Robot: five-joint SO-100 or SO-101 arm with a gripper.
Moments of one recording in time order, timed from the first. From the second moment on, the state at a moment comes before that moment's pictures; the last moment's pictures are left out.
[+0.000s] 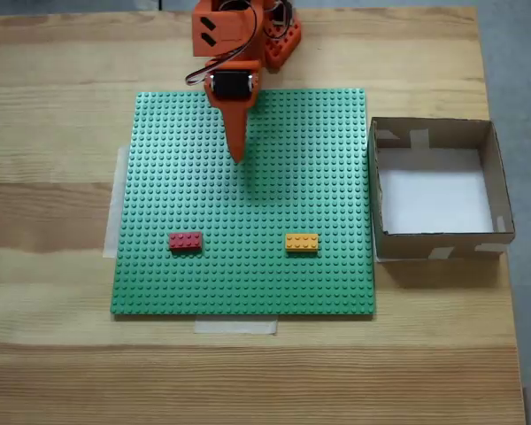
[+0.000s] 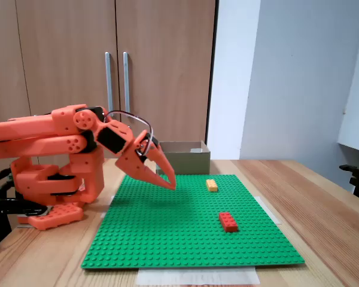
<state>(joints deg) 1.0 186.7 181.9 46.7 -2.2</state>
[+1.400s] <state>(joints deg) 0.2 186.2 181.9 46.7 -3.0</state>
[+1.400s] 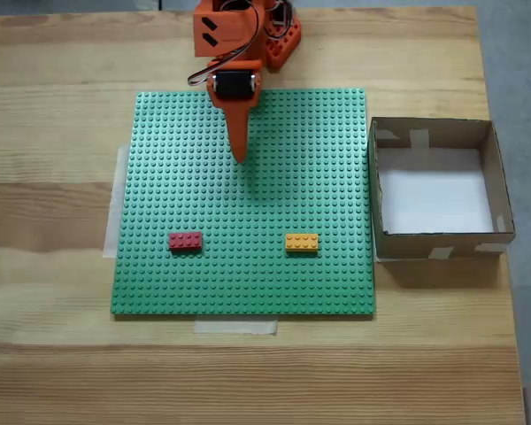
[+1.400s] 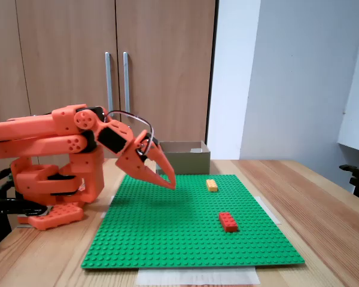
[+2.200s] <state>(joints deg) -2.9 151.2 146.6 63.7 0.3</state>
